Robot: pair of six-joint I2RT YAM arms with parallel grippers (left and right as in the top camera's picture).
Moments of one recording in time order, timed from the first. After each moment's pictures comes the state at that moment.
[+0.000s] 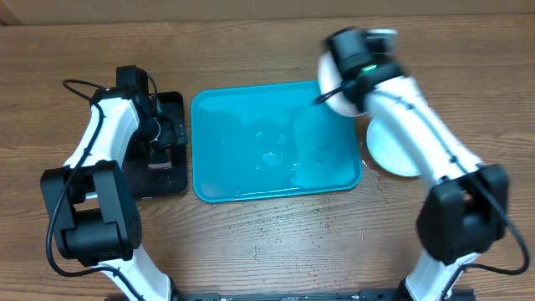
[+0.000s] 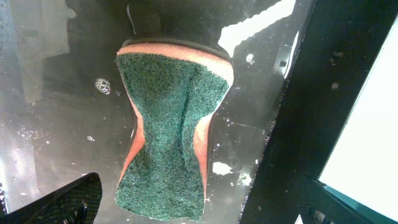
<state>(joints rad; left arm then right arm) 0.12 1.93 1.38 -0.95 0.03 -0.18 0.29 1.91 1.67 -0.95 0.66 0.46</state>
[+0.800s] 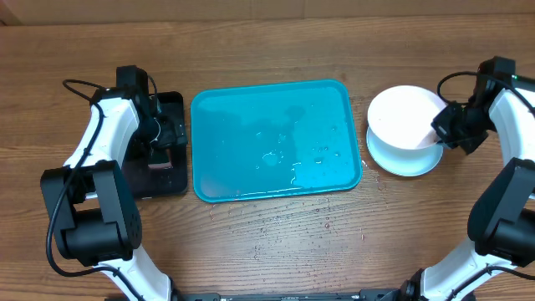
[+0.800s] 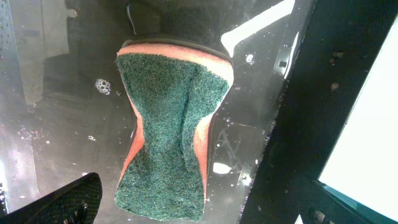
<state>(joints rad) 0.12 1.93 1.38 -0.95 0.03 -0.18 -0.33 1.91 1.49 -1.11 -0.13 0.52</state>
